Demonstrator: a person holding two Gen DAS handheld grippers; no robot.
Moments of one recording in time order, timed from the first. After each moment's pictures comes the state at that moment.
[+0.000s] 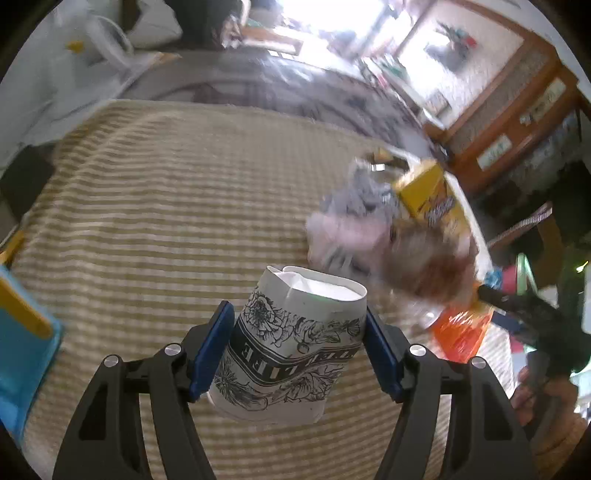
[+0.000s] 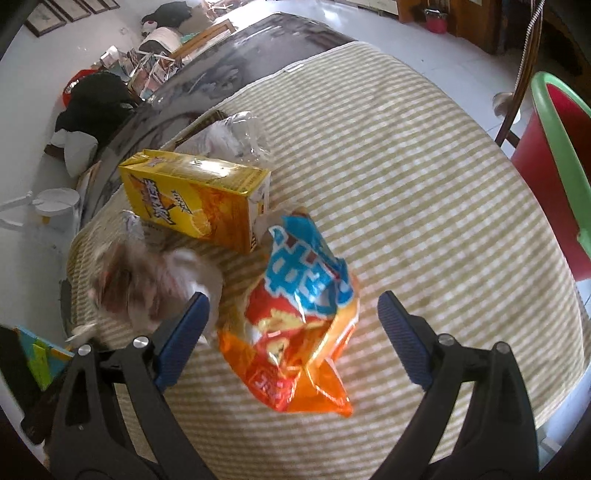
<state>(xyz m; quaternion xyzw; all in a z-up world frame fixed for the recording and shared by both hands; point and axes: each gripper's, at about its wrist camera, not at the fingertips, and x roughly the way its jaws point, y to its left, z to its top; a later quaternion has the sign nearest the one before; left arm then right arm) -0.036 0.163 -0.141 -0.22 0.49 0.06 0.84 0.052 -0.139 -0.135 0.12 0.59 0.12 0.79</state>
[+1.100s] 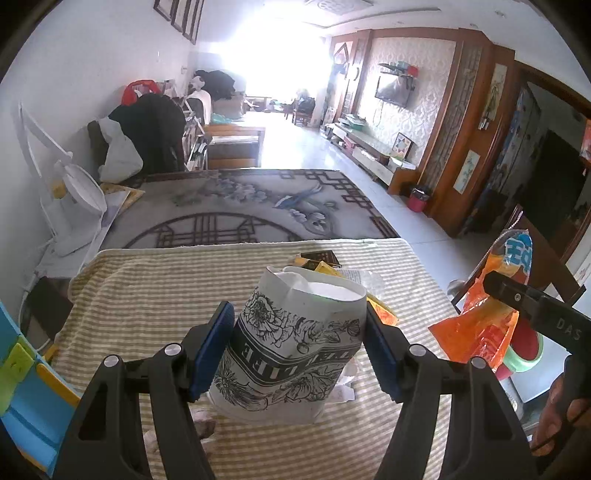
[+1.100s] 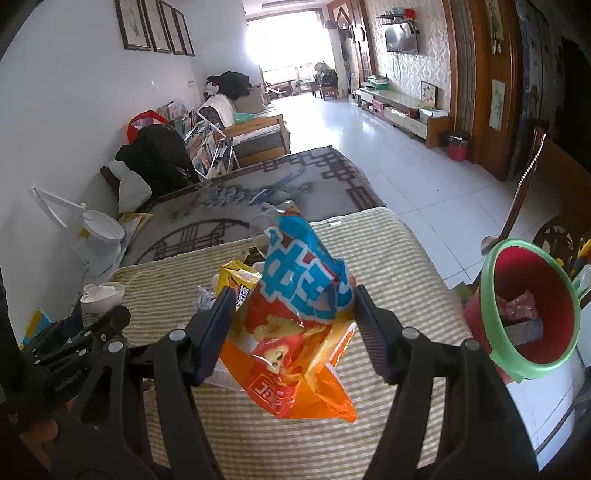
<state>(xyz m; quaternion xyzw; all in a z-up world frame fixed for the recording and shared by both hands) -0.039 0.065 -0.025 -0.10 0.36 0.06 0.93 0.008 -0.157 0.015 0.05 0.39 0.16 0.91</state>
